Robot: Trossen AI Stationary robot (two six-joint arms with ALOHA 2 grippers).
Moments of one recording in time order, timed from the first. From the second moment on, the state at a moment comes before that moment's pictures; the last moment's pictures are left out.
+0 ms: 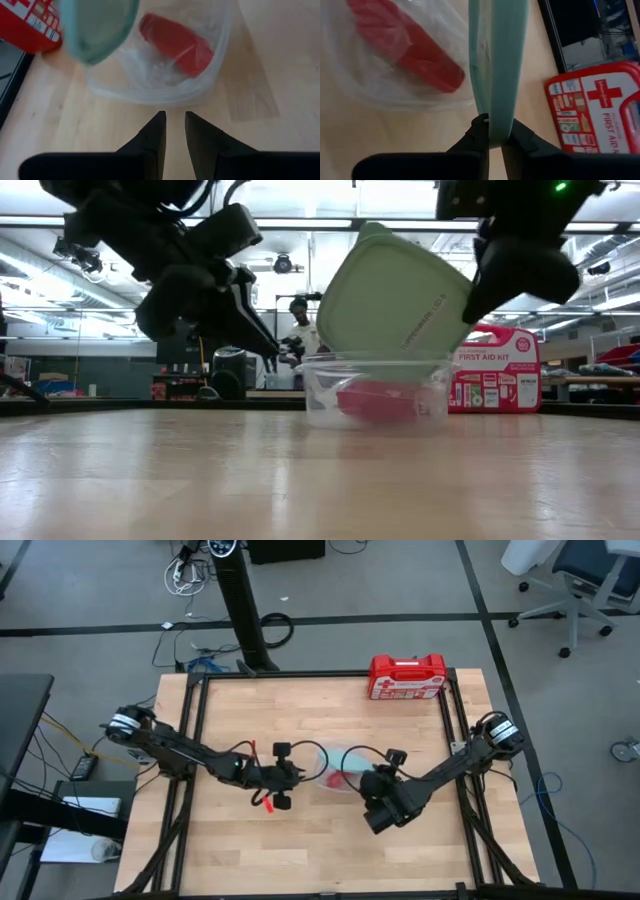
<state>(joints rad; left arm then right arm) -0.27 1.53 0.70 0.12 -0.46 0.10 0.51 1.78 1.27 -1.21 0.84 0.82</state>
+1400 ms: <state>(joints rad) -0.25 1.45 0.70 0.25 -0.68 0.28 0.26 1.72 1.18 -0.91 1.11 0.15</state>
